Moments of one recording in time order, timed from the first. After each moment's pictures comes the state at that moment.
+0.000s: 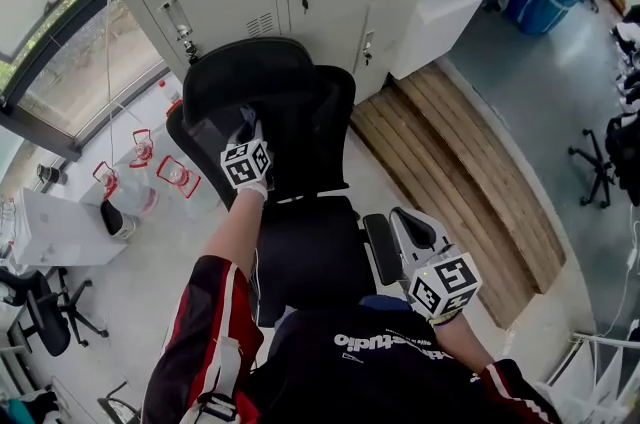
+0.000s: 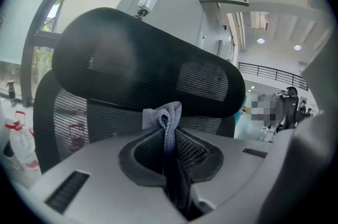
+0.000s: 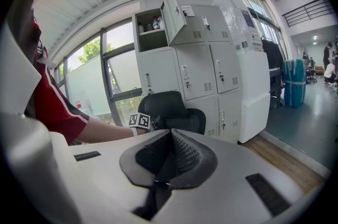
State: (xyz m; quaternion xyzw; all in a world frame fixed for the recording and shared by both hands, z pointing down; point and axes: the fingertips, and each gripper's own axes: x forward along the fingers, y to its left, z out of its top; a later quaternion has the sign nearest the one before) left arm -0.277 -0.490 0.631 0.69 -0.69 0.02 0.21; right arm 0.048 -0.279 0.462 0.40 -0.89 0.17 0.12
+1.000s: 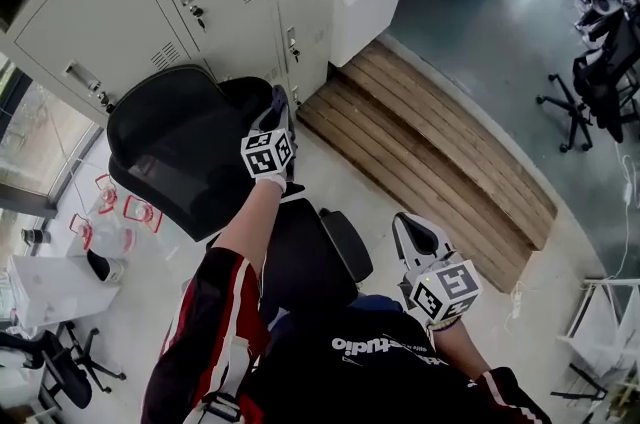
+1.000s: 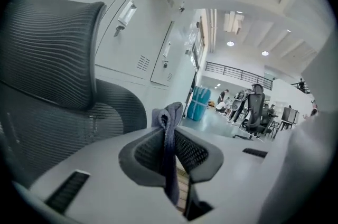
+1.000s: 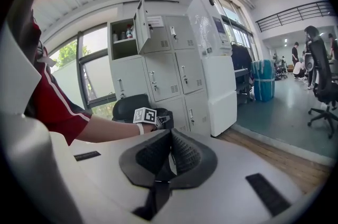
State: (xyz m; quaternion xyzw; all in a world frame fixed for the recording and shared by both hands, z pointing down) left arm 0.005 -0.575 0.615 0.80 -0.56 0.03 0.20; right arm 0.208 -0.276 0.475 0.51 -0.83 0.20 0.10
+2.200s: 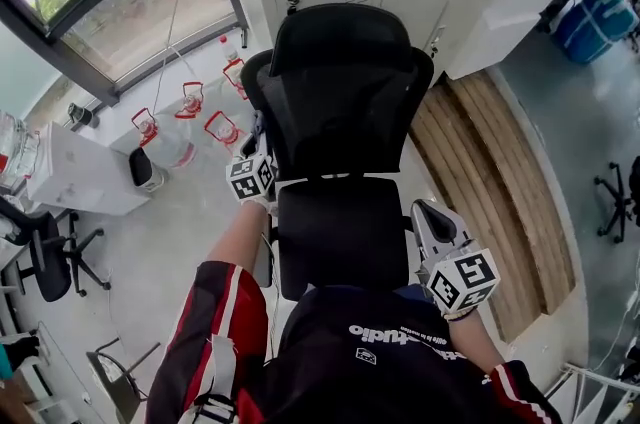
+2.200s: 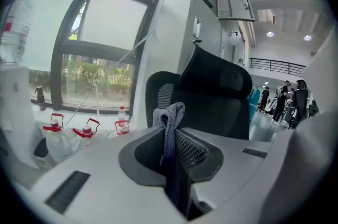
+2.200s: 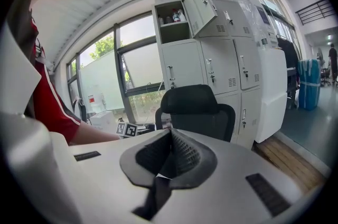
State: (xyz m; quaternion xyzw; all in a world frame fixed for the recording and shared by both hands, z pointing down) left arm -0.440 -0.303 0.672 0.64 -0.74 0.04 0.20; right arm -0.065 -0.205 0.472 0.34 -0.92 0.15 0.14
